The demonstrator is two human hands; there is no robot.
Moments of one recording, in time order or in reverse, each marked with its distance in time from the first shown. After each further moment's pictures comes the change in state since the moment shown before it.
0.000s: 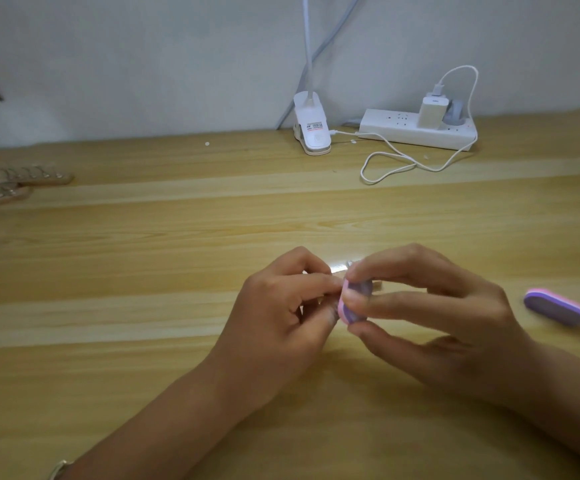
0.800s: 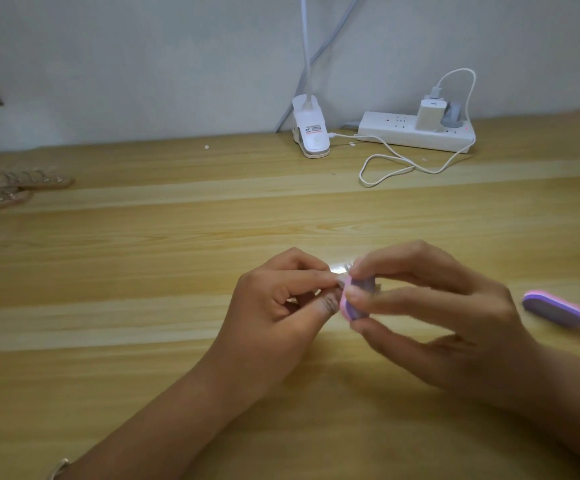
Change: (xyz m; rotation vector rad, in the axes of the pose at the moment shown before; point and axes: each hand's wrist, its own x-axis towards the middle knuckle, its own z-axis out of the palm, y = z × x) left_hand 0.001 -0.003 0.002 -0.304 0.044 -0.154; right_hand 0.001 -0.003 -0.002 -0.004 0.019 0.024
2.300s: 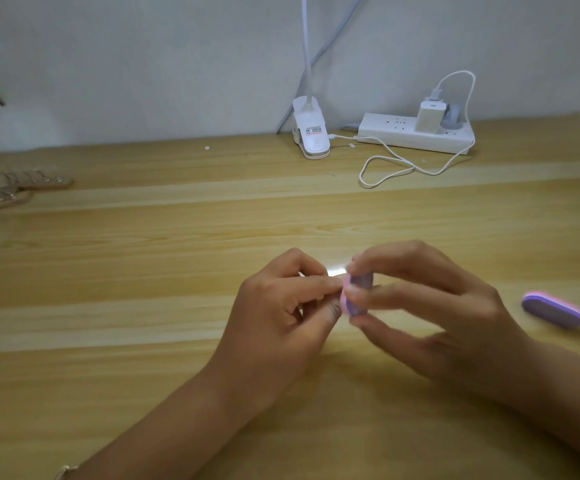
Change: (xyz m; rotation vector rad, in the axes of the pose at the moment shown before) left_hand -0.001 0.002 0.002 0.282 0.029 0.143; right_hand 0.000 0.006 0.001 -0.053 -0.042 -0.025
